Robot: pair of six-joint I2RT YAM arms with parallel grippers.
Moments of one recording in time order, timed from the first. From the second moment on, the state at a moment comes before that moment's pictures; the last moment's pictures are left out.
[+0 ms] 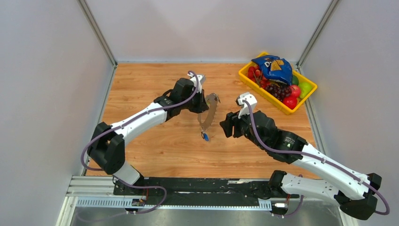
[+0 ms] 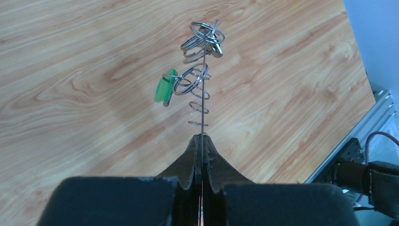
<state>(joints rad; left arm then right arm) -0.68 1.52 1.17 -0.23 0.18 -0.40 1.01 0.87 0.97 -0.49 0.38 0.34</state>
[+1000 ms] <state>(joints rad) -0.62 1.94 1.40 -0.45 0.22 -0.41 1.00 0.84 0.88 -0.46 0.30 0.36</state>
